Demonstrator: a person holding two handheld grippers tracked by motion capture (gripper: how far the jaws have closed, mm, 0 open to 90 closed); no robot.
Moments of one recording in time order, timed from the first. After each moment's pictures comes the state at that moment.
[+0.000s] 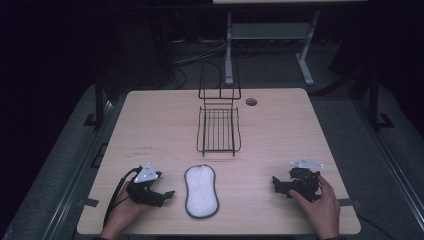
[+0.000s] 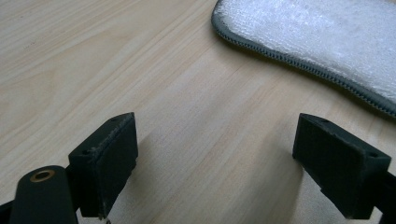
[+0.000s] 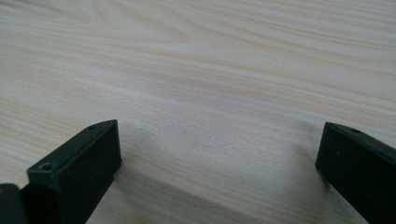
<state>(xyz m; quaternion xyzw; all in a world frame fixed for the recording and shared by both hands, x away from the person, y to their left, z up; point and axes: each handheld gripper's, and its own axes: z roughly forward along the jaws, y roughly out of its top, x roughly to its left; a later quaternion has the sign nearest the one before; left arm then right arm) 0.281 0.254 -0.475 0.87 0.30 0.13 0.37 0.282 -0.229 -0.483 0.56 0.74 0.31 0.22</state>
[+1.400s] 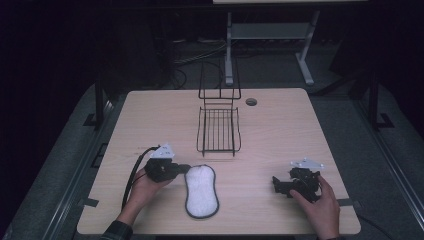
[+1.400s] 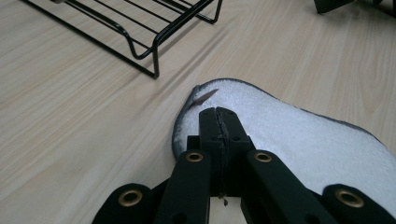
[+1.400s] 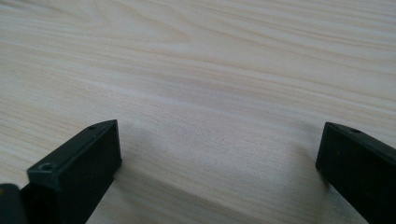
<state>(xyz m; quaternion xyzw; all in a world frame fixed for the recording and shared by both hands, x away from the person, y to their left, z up) 0.330 0.200 -0.442 0.87 0.26 0.06 0.42 0.282 -0.229 -0.483 0.56 0.74 0.31 0.22</state>
